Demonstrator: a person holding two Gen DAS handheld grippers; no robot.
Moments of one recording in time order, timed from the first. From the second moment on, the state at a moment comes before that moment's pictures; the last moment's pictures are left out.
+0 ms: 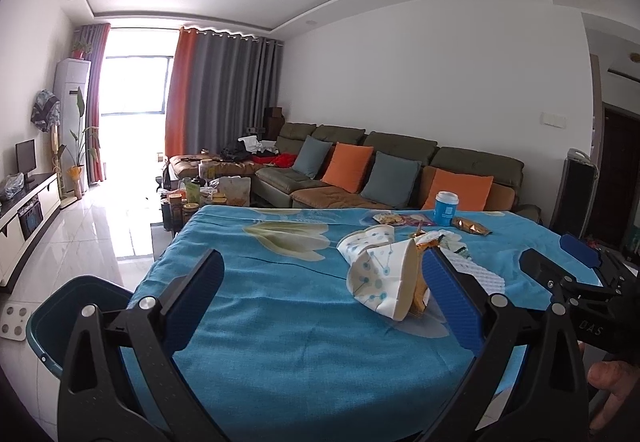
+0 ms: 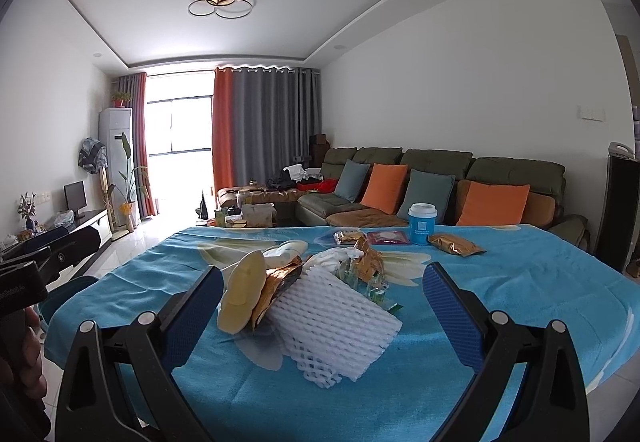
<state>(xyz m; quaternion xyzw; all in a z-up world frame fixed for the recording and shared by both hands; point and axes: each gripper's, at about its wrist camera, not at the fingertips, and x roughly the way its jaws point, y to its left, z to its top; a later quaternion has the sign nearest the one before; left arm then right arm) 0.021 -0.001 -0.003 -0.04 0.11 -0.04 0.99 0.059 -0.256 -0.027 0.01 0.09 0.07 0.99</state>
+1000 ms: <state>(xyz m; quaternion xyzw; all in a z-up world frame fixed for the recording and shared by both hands) 0.134 -0.078 -0.041 0.07 0.24 -0.08 0.97 0.099 -0.271 -0.052 0.03 0.16 0.07 0.98</state>
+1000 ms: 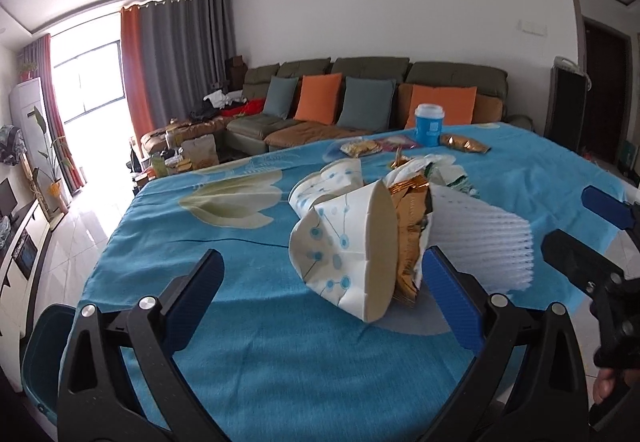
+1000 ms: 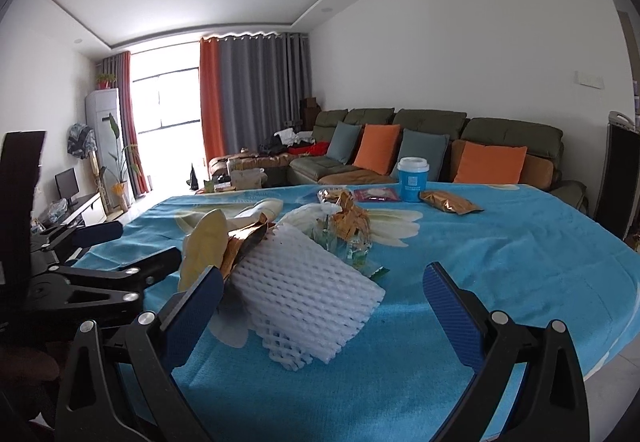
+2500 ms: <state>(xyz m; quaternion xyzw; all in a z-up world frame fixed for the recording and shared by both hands) 0.165 -0.017 -0.064 0.02 0.27 -0.05 0.96 0.205 -0.206 -0.049 0.05 0.28 0.20 0.94</state>
